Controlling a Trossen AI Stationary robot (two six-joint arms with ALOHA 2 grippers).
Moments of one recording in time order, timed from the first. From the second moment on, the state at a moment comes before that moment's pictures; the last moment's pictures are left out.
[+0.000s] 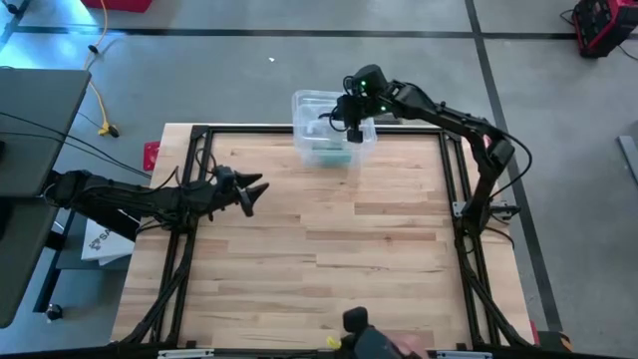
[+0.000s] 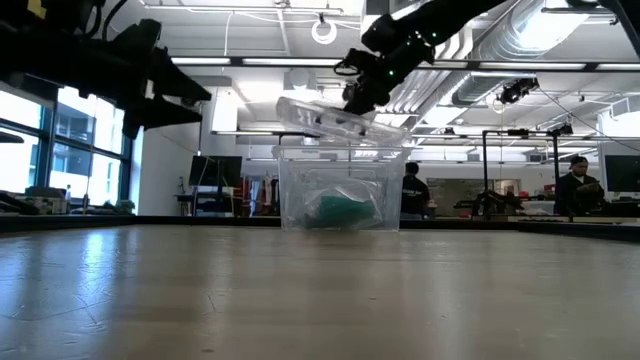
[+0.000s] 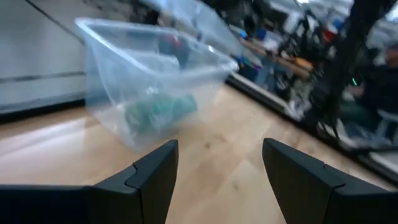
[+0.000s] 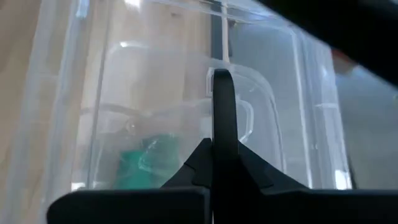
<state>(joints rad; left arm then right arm) -0.03 0.69 0.18 0.33 -0.54 -0.46 -0.64 1.82 1.62 -0.51 -0.28 -0.73</state>
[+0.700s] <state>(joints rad) -0.02 0.80 0.18 0.43 -0.59 -0.52 -0.64 1.89 1.62 -0.50 -0.23 -0.71</state>
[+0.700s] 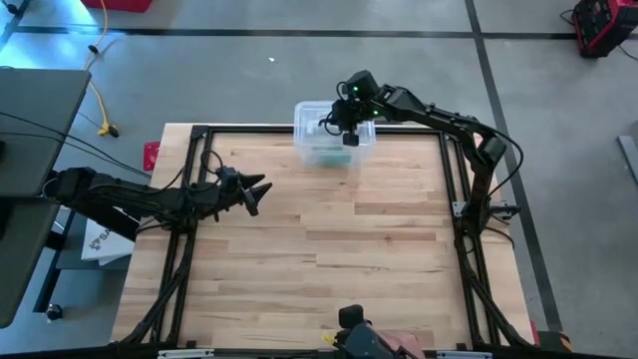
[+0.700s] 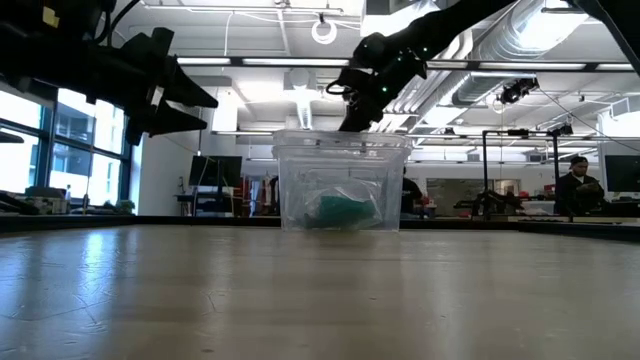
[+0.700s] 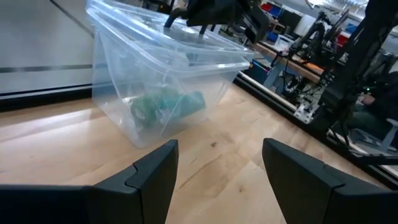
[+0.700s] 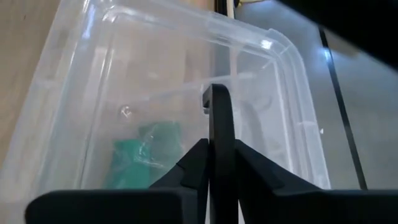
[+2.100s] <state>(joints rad) 0.68 1.56 0.98 0.15 0.42 -0.06 -0.69 1.65 1.36 -0.73 -0.25 -0.47</state>
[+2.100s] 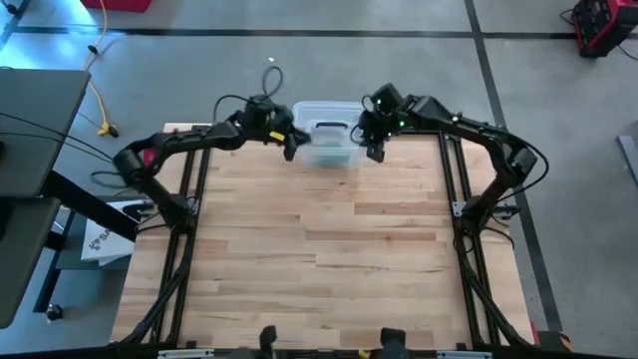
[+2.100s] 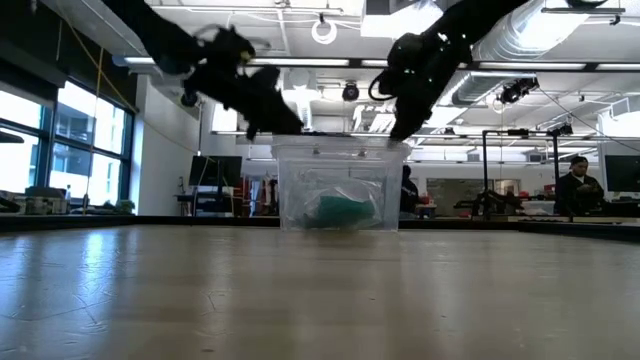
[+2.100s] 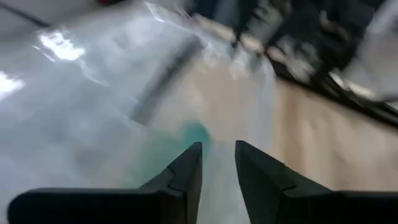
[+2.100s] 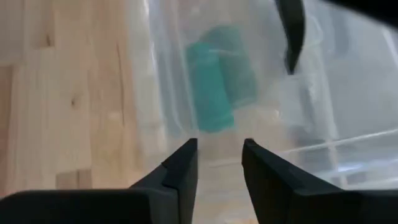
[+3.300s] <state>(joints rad) 0.81 1.71 1.02 0.15 0.44 0.02 -0.64 1.86 1.34 0.06 -0.20 -0.19</state>
